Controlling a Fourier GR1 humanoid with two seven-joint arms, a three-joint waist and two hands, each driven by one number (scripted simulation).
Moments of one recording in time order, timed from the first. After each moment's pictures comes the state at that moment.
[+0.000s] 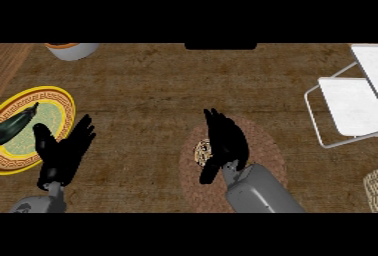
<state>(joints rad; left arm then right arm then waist) -0.06 0.27 -0.02 -1.37 0.23 0.08 0.28 -0.43 -0.02 0.53 -1.40 0.73 0.18 0.88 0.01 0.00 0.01</state>
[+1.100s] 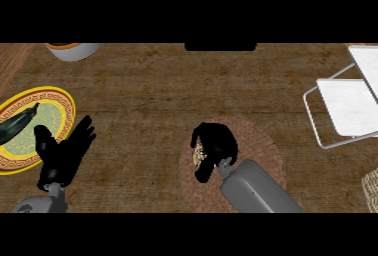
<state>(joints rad) -0.05 0.24 0.03 -1.37 0.19 0.03 0.27 -0.49 -0.02 0.58 -1.18 0.71 0.13 0.61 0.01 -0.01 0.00</state>
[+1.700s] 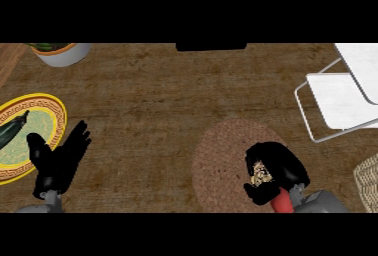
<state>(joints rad) 0.00 0.22 0.05 -1.41 0.18 0.05 0.26 -0.16 -0.38 0.49 -1.54 0.56 0.17 0.36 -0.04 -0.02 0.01</state>
